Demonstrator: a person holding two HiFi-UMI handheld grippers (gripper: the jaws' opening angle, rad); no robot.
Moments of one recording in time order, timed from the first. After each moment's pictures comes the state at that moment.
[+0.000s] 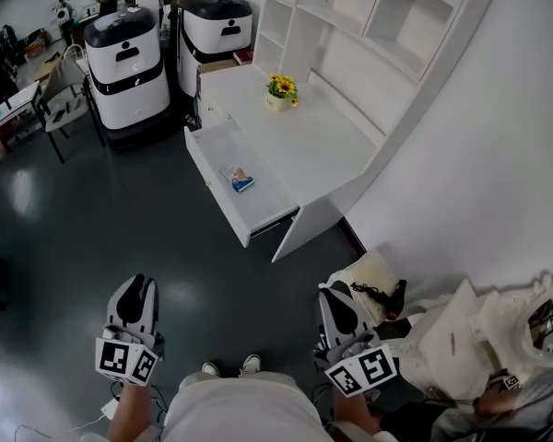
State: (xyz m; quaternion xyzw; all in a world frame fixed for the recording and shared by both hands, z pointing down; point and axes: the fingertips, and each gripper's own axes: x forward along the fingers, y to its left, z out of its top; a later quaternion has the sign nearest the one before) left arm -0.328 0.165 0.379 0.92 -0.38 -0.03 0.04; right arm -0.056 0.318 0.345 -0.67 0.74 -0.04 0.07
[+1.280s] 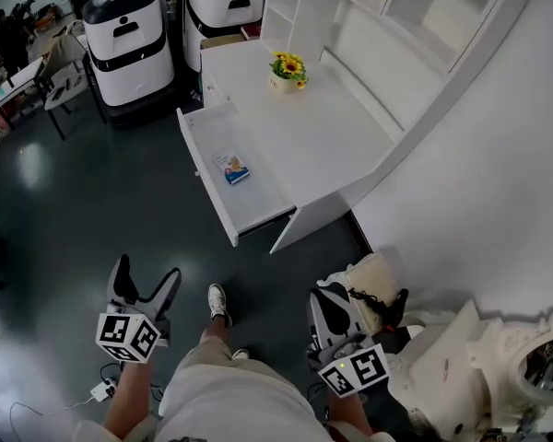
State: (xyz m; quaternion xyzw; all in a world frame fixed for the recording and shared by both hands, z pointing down) left arm -0.217 0.090 0.454 0.89 -0.43 0.01 0.14; right arm 0.039 0.258 0.405 -0.64 0.76 -0.10 0.05
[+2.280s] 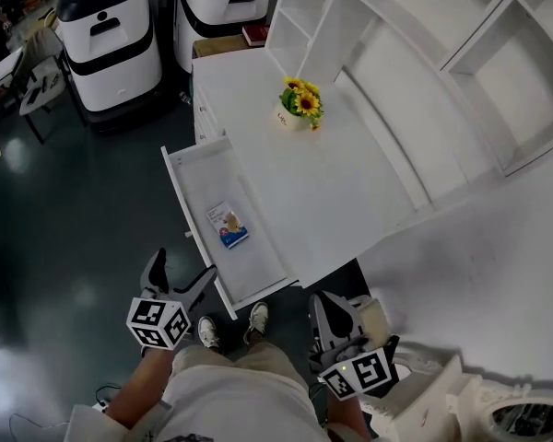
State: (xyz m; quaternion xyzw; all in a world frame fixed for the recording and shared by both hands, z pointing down) left arm -0.055 -0.183 0.519 0.90 -0.37 0.05 0.23; right arm 0.129 -0.029 0.404 -0.65 0.75 -0.12 0.00
